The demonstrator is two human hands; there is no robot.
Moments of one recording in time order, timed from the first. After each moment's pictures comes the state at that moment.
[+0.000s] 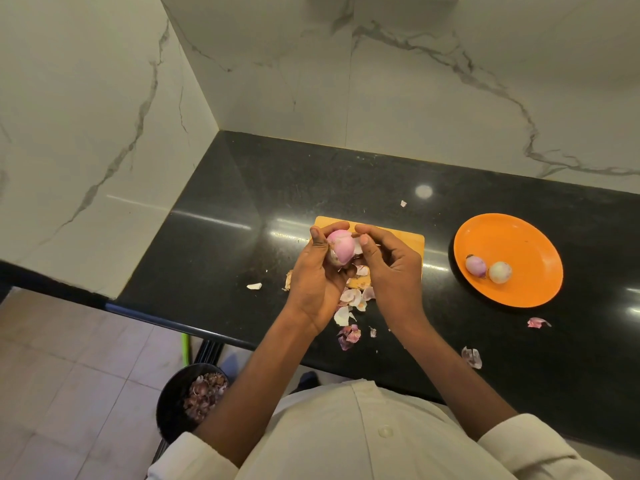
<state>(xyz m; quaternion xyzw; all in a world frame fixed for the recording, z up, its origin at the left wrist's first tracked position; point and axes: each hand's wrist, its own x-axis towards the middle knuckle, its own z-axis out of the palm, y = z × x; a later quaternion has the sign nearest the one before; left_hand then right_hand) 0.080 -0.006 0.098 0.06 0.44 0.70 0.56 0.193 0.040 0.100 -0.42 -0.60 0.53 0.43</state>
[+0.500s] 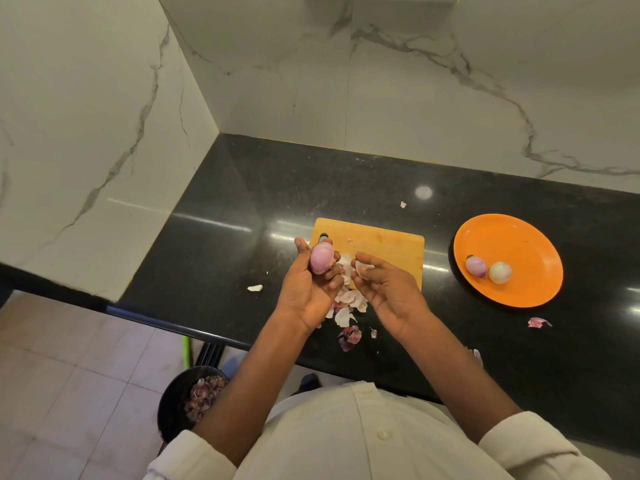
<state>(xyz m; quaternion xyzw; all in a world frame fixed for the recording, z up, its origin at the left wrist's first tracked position) 0.064 -0.007 0.072 -0.08 0.42 0.68 0.60 0.198 0.049 0.073 -0.48 -0.23 0.78 0.32</state>
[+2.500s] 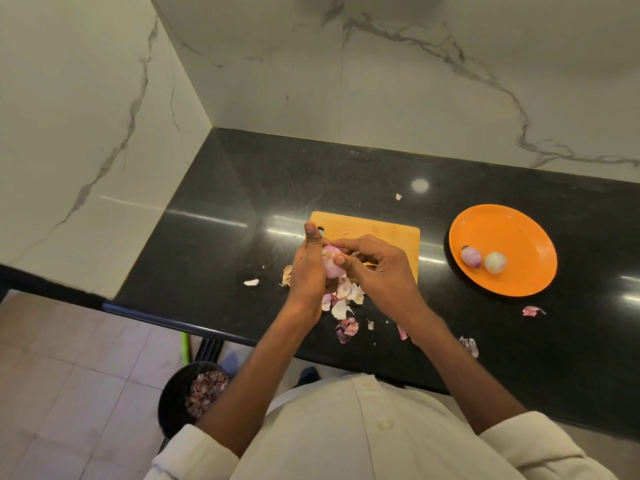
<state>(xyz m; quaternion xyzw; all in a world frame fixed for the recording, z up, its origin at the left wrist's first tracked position) 0.078 -0.008 0.083 0.16 0.63 0.59 0.48 0.206 0.049 0.087 -0.33 -0.72 0.51 0.32</state>
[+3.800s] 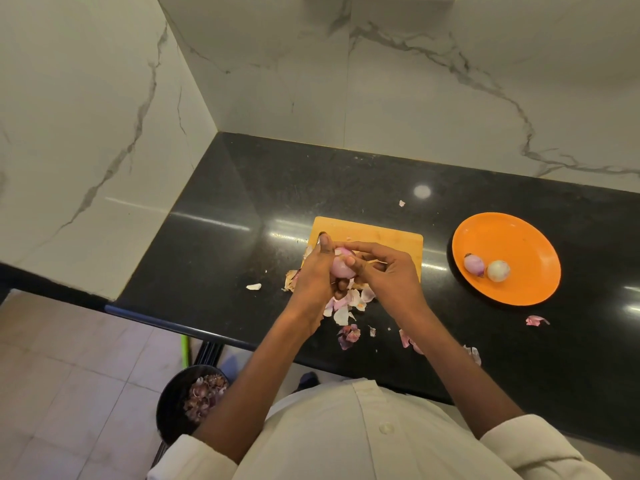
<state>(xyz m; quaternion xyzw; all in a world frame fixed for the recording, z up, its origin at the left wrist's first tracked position) 0.073 -0.011 0.071 0.20 0.58 0.56 0.56 0.207 0.054 0.080 -0.40 -0.62 0.59 0.31</state>
